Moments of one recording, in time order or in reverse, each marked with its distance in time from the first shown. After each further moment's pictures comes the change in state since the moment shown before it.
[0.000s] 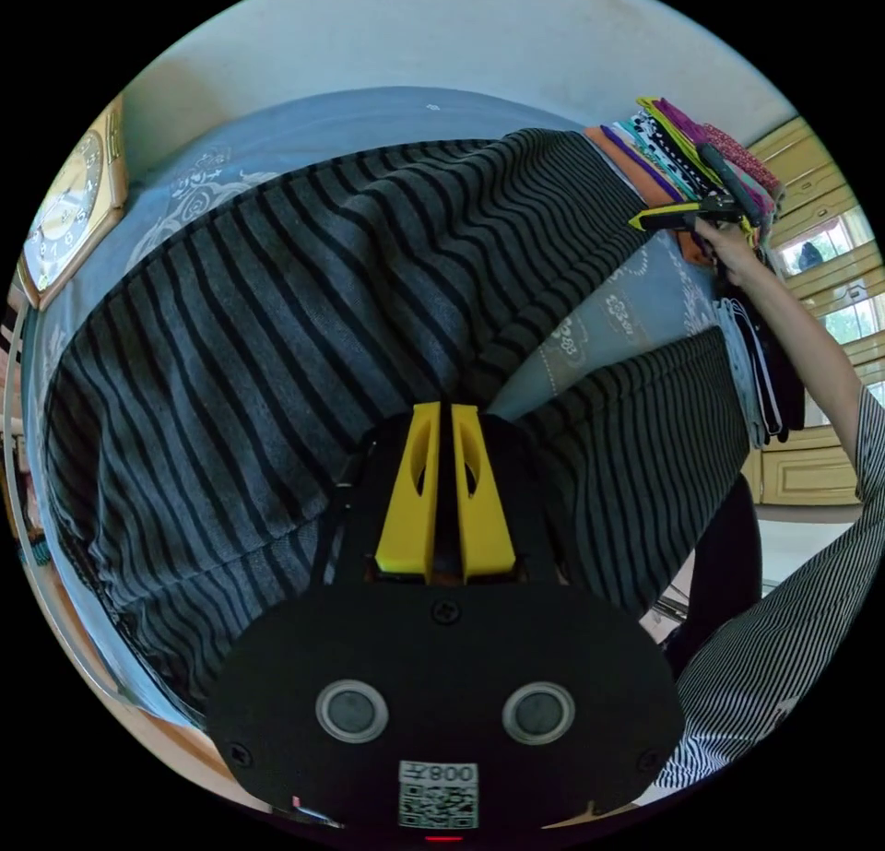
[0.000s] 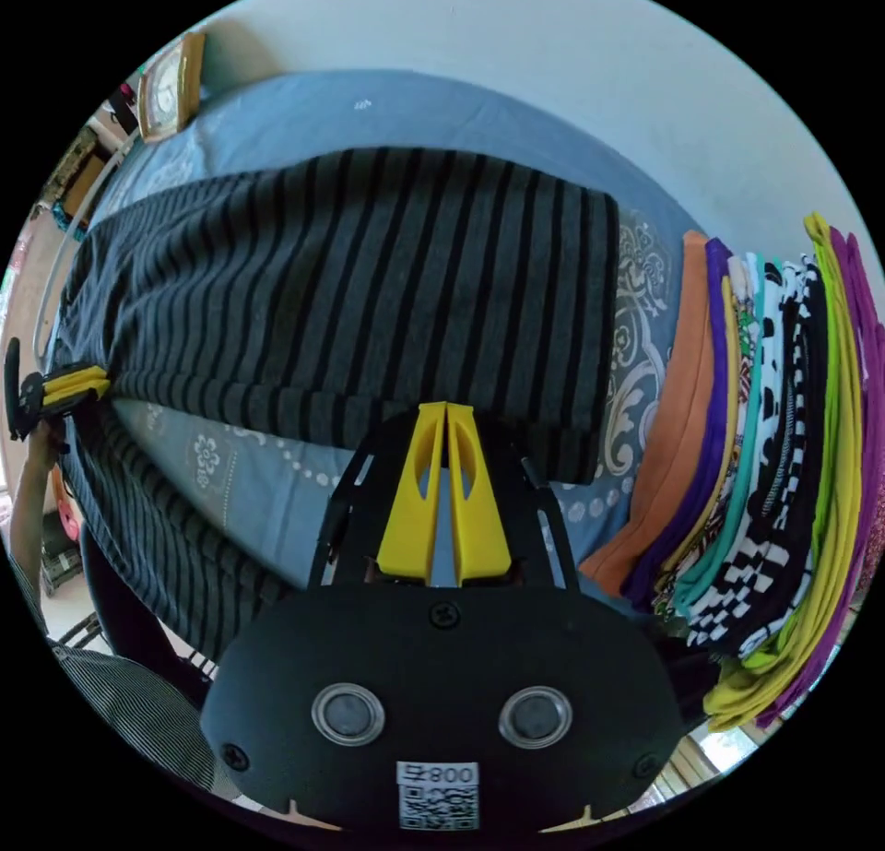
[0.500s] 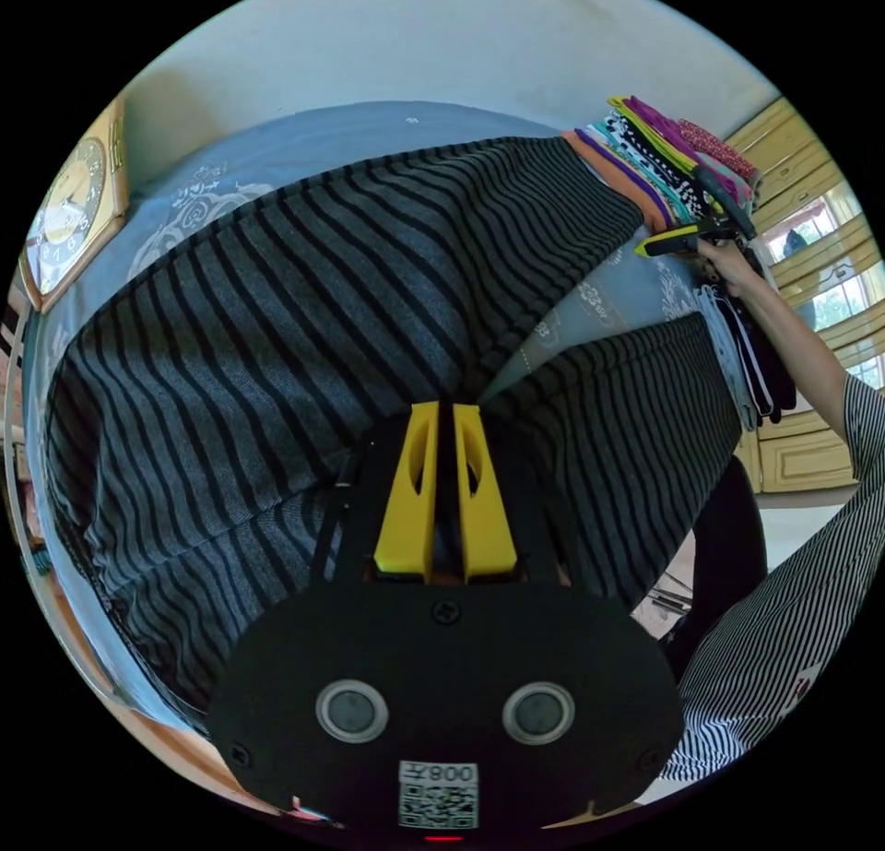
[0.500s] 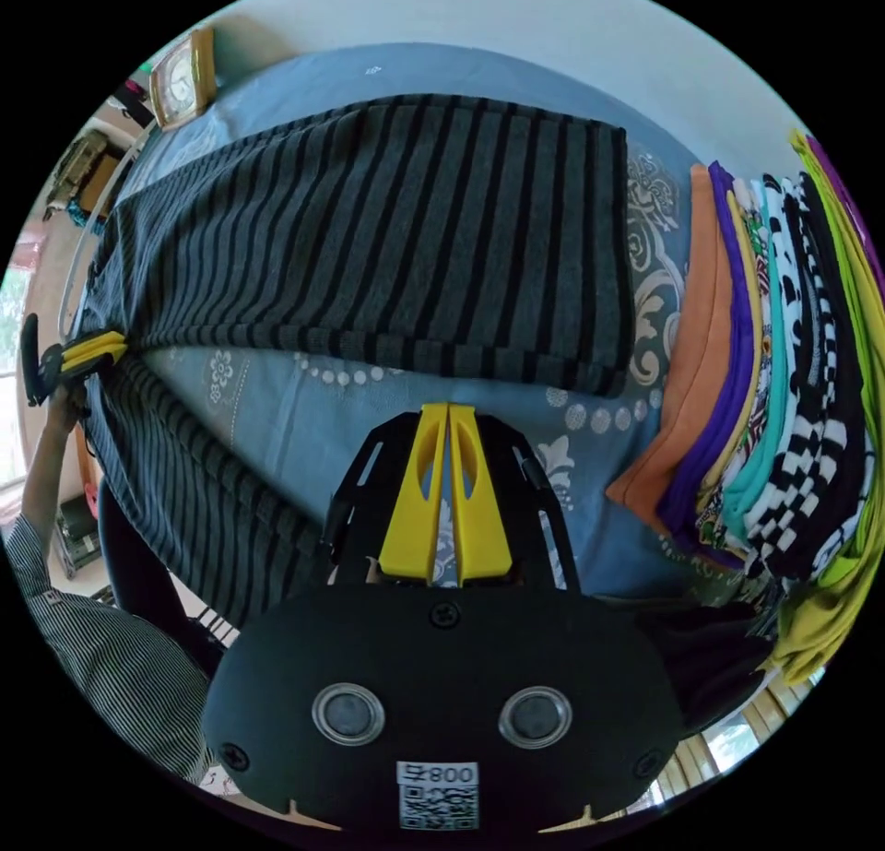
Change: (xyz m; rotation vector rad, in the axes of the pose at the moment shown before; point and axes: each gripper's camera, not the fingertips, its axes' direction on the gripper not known) left arm -0.018 0.005 0.029 0.053 0.024 0.034; right arm 0.003 0.008 -0.021 -0.055 -0.105 -0.003
